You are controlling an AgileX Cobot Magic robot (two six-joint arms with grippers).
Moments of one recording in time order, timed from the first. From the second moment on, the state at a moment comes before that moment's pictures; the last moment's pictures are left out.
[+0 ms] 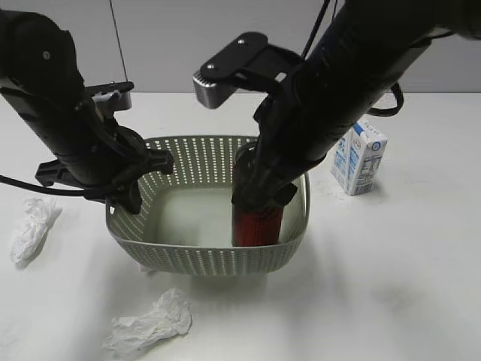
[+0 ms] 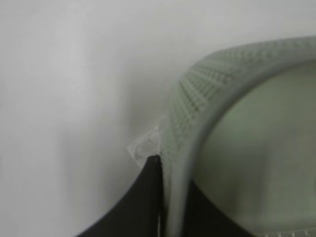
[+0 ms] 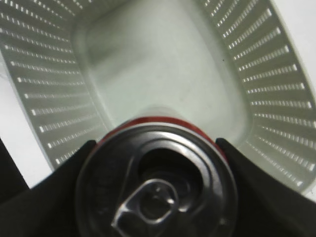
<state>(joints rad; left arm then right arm) -0.51 1.75 -1.09 -0.22 0.75 -0.28 0.73 1.71 -1.25 0.24 0.79 -0.41</state>
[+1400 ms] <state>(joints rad) -0.51 1.75 -1.09 -0.27 0.74 -0.28 0.03 1.57 -1.33 0.10 1.07 -0.15</state>
